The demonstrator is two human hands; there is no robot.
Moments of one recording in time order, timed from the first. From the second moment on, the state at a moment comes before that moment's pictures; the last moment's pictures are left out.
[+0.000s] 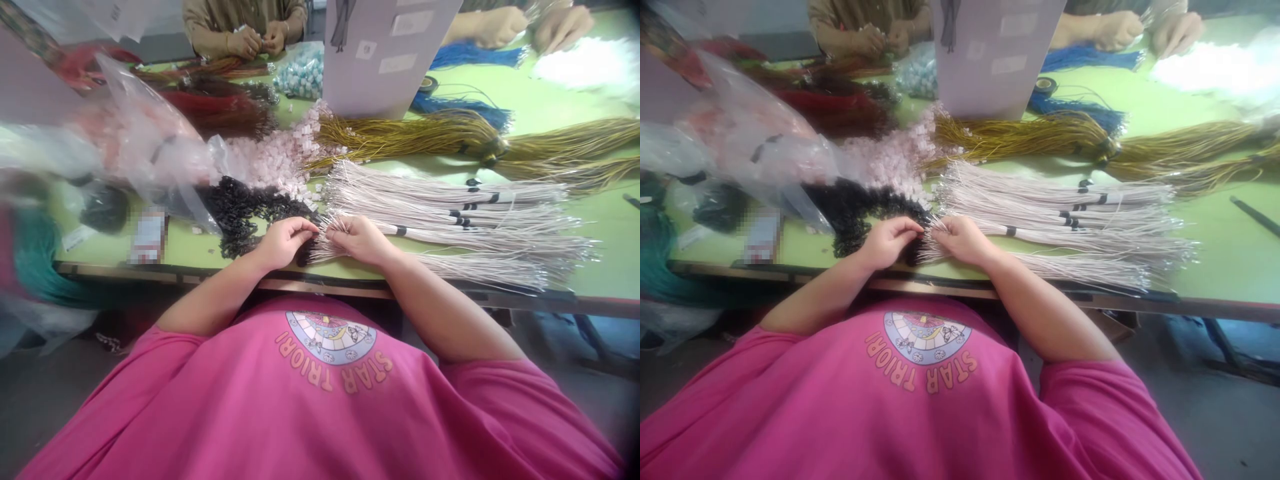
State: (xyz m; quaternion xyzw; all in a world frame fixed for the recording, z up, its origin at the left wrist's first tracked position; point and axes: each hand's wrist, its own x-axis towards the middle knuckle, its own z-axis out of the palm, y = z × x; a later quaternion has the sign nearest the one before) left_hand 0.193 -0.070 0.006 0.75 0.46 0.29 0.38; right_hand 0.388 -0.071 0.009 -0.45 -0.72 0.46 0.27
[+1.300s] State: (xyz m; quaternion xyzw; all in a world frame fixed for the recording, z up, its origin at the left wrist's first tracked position) left_hand 0.105 -0.015 0.000 0.81 0.58 -0.03 0.06; right_hand 0.391 -0.071 0.009 -0.50 -0.64 0.52 0.28
